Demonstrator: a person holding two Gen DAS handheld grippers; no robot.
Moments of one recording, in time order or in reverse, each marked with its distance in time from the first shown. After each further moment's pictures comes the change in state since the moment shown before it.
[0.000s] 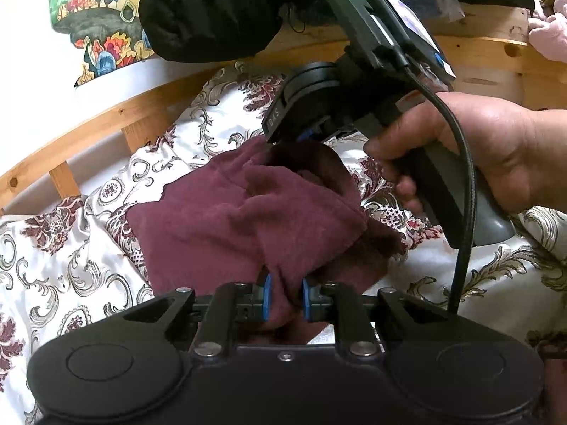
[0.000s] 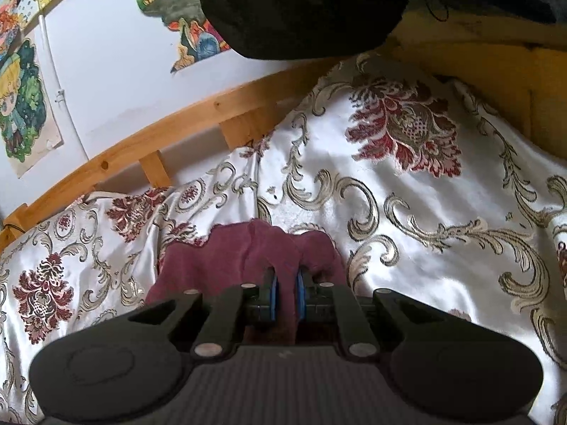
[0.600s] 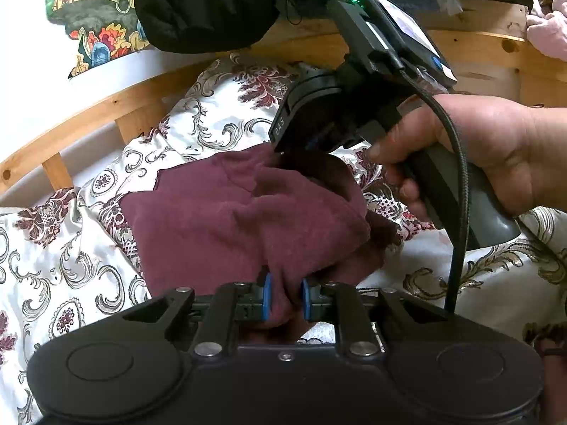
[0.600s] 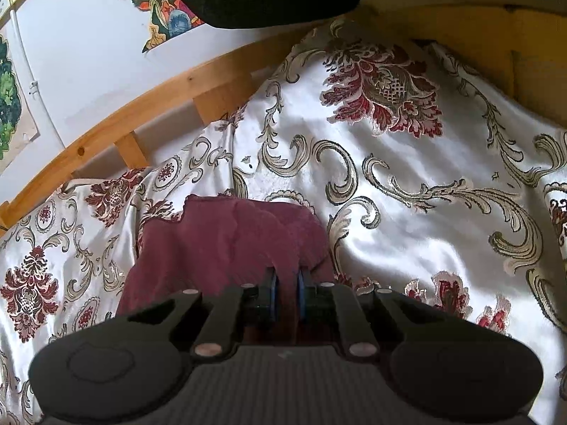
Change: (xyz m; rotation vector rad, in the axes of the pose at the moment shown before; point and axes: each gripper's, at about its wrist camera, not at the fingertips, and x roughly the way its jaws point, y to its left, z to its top) left arm 0.004 0.003 -0.002 -0.004 0.021 -0.022; right arm 0.009 -0.008 -0.010 0.052 0.077 -0.046
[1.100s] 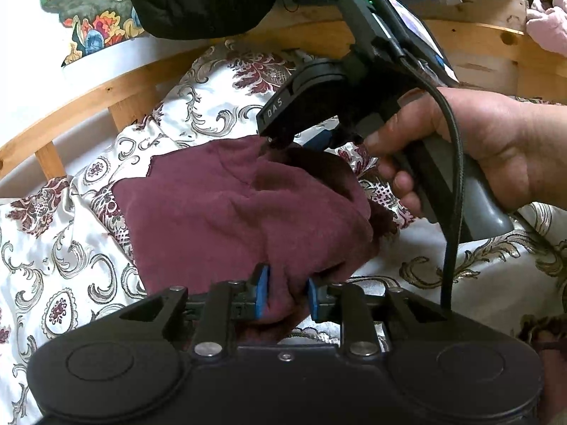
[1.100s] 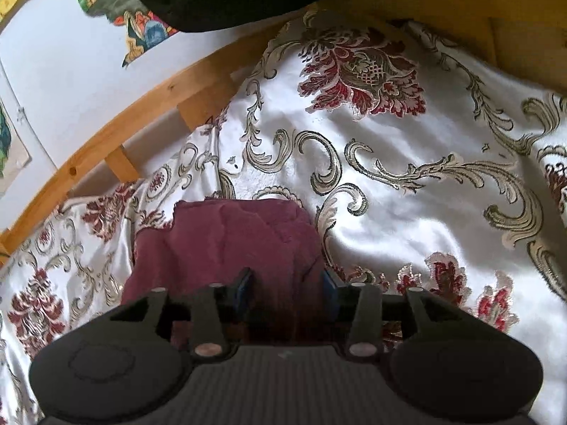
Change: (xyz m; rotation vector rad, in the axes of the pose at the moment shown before) left arm 0.003 0.002 -0.003 -0.004 0.043 -0.025; right arm 0.008 -0.018 -0.003 0.109 -0.002 0.028
